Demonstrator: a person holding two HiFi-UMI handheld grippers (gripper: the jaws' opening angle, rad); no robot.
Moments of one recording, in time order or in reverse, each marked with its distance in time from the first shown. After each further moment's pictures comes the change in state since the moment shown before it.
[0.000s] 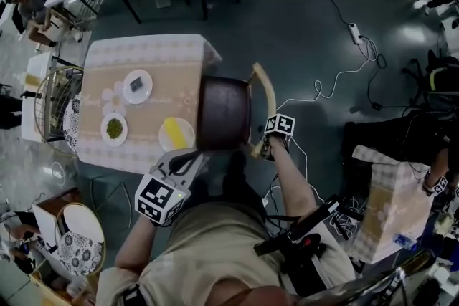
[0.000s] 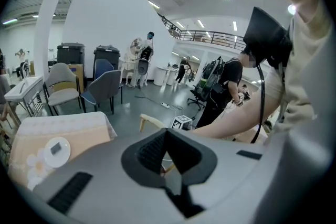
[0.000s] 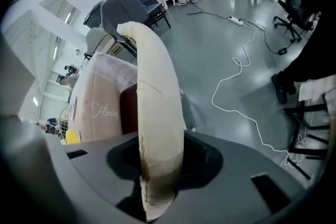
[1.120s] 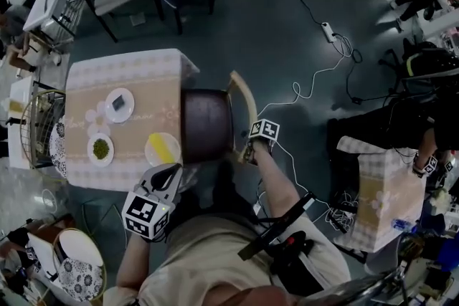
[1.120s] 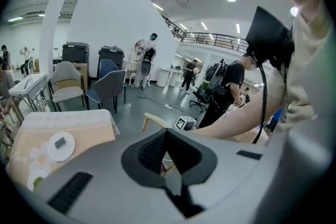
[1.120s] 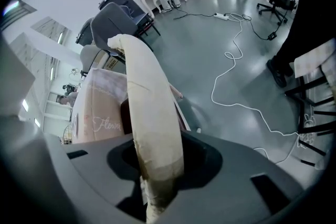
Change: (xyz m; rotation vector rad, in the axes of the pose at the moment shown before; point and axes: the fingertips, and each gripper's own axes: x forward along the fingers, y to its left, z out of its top) left arm -0.017 0.013 -0.015 -0.032 -0.013 0.025; right arm 0.004 0.000 0.003 0.155 -0.074 0.038
